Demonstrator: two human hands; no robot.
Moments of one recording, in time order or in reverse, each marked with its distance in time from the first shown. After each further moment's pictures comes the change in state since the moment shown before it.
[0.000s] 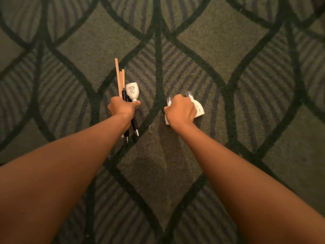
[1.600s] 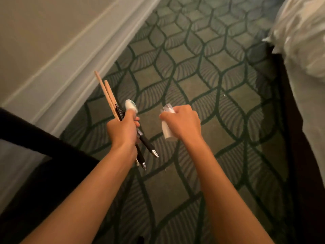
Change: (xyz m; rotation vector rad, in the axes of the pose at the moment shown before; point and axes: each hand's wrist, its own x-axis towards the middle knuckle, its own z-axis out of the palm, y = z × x) left_hand -0.301 0.177 -0.362 -0.948 0.205 -0.068; right_hand -0.261 -0.198 -0.354 0.298 -0.083 -0.399
